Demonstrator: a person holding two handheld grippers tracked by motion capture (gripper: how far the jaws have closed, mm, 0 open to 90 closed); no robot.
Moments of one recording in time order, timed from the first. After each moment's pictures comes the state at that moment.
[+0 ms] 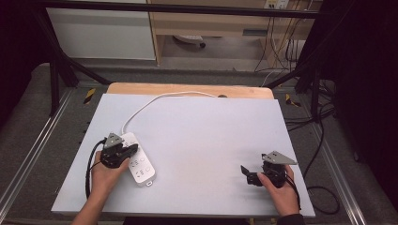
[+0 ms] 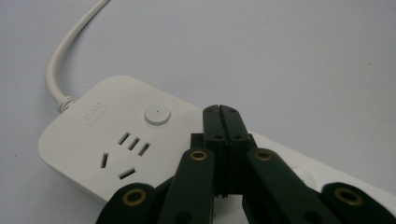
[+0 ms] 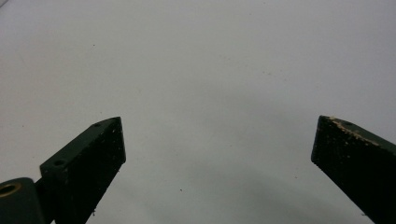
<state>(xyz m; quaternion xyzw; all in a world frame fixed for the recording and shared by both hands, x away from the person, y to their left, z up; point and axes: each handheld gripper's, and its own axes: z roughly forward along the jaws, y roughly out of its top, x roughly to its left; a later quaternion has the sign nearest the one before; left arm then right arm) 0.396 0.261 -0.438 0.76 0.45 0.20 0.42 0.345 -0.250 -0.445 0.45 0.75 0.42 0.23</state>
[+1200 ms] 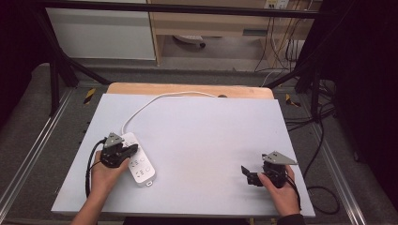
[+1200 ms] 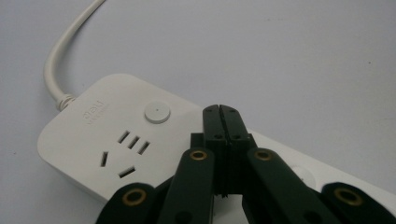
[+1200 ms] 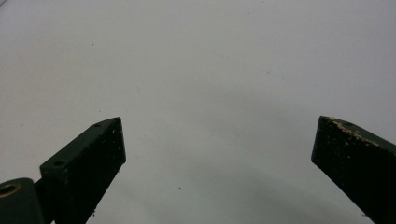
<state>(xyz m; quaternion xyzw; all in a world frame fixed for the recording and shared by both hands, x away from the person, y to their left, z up) 0.397 0.261 -0.437 0.76 0.46 0.20 0.41 0.344 -0.251 -0.445 0.46 0.75 0.42 0.23</state>
